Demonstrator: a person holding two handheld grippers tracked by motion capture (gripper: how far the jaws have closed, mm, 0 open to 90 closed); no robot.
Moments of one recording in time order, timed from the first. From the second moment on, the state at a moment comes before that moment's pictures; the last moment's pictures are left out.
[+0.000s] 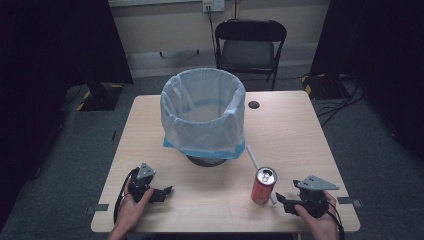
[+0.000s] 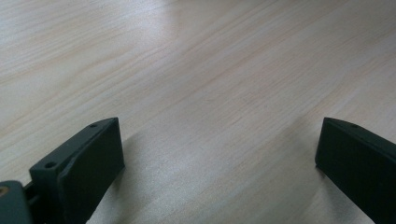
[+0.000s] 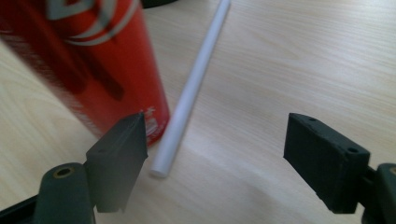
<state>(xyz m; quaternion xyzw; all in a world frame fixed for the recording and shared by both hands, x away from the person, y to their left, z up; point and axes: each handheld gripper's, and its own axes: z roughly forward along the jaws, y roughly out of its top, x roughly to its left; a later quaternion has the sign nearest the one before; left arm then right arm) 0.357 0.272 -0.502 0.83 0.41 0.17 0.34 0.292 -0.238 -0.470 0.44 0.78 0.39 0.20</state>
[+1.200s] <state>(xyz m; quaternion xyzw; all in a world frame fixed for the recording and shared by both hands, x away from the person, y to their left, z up) 0.357 0.272 -0.502 0.83 0.41 0.17 0.34 0.300 -0.185 -0.472 0.36 0.82 0.41 0.15</state>
